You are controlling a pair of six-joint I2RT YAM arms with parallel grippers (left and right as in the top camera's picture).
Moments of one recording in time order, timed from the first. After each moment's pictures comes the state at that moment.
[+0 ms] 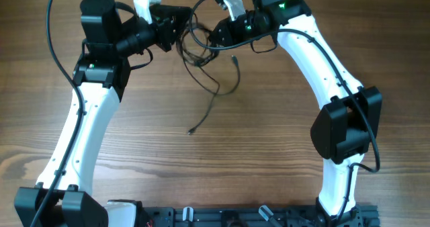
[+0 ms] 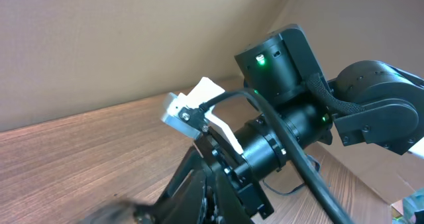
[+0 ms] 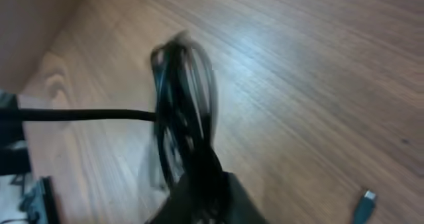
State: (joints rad) left arm -0.09 1.50 1.26 -0.02 0.83 -0.23; right arm 0.37 2.13 1.98 -0.86 -0.65 -0.09
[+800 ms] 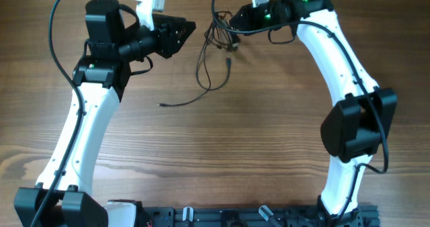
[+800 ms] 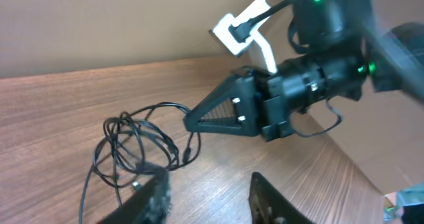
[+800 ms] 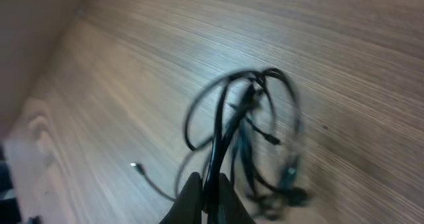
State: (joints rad) left arm -0.09 1.49 1.26 -0.20 0.80 -0.20; right arm 0.27 2.09 1.98 -0.82 -0.65 -0.01
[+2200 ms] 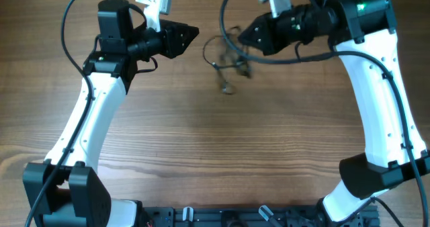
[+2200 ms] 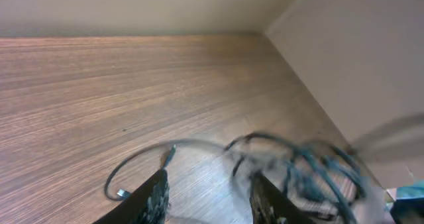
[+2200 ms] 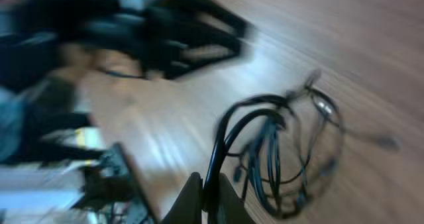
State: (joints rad) left arm -0.11 1.59 1.26 -0.21 0.79 -0.19; right arm 0.31 1.82 2.19 -1.37 -0.73 -0.15
